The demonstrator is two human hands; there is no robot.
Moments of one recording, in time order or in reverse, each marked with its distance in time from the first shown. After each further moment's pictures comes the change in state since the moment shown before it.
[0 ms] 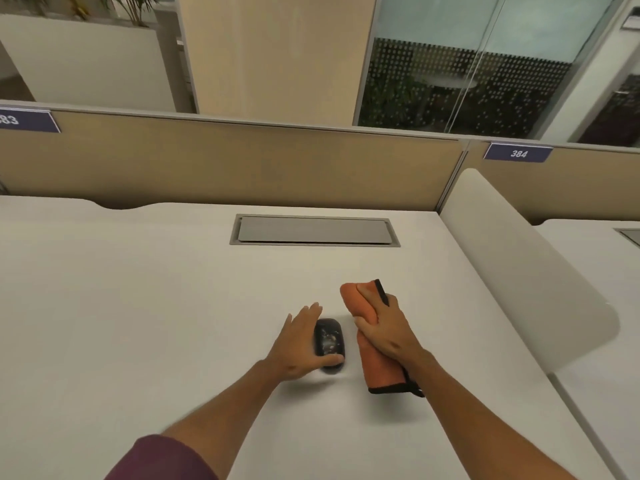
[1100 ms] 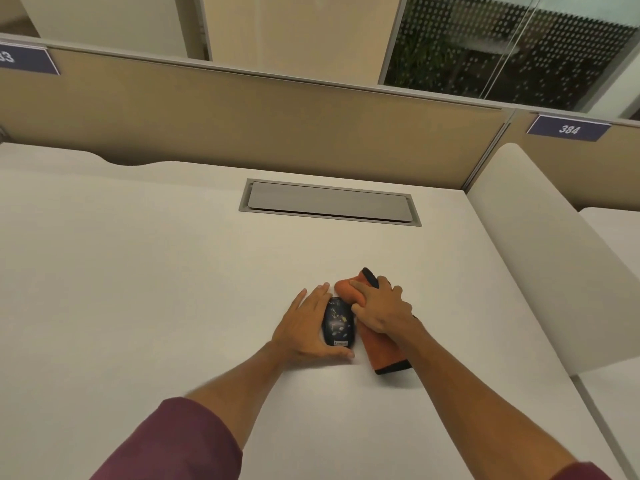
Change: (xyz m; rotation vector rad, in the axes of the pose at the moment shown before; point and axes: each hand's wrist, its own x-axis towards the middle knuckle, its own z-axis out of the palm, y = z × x) left_hand 0.007 -0.020 0.028 0.109 0.084 0.099; right_hand 0.033 -0.017 0.025 -0.487 -0.205 0.061
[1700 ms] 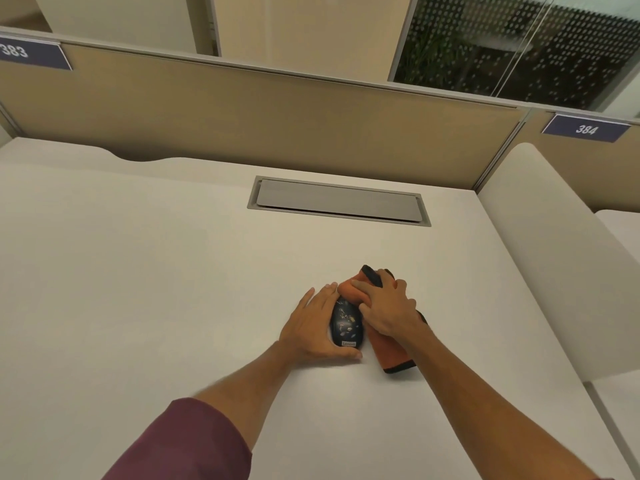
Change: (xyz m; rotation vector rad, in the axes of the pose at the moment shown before) left_hand -0.001 -0.002 0.005 -0.057 0.063 -0.010; right_hand 0.003 -0.005 0.008 -0.030 0.065 -0.060
